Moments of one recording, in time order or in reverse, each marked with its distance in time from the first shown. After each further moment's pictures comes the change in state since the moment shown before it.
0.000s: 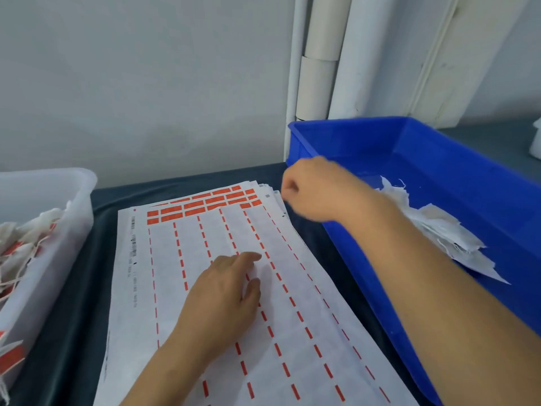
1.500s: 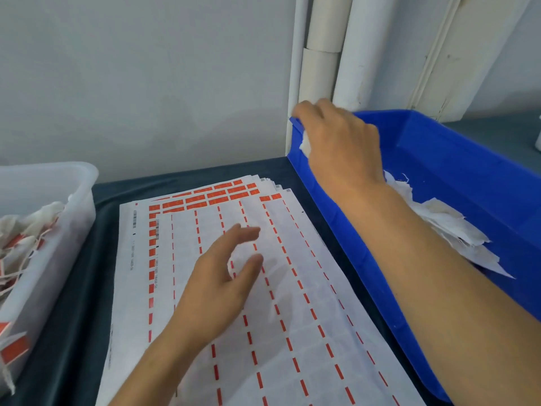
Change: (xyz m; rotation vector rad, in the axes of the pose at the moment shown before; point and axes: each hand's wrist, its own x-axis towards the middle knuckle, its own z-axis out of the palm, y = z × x) left_hand -0.002 0.001 -0.010 -0.384 0.082 0.035; right_hand 0.003 0.010 -0.007 -0.337 0.719 -0.048
